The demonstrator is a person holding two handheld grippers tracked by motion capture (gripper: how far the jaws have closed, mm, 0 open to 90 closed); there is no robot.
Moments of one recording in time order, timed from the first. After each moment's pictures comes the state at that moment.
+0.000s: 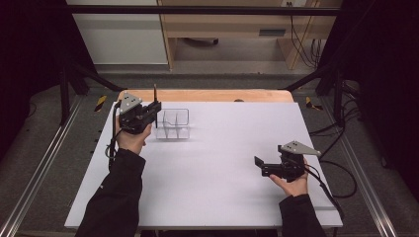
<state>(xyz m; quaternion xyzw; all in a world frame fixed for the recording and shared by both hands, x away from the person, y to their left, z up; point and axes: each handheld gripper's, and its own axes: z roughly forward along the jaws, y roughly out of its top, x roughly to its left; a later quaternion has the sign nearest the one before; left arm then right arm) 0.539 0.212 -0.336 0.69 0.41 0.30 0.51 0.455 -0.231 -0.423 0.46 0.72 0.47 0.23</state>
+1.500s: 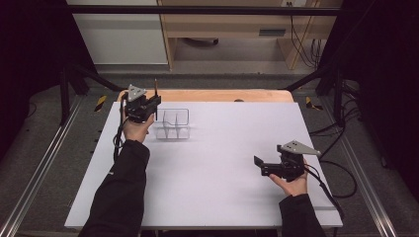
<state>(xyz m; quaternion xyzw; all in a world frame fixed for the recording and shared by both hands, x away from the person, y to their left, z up) 0.599 0.218 -0.366 0.69 0.45 0.31 0.48 0.456 -0.230 -0.424 0.46 0.72 0.47 0.22</state>
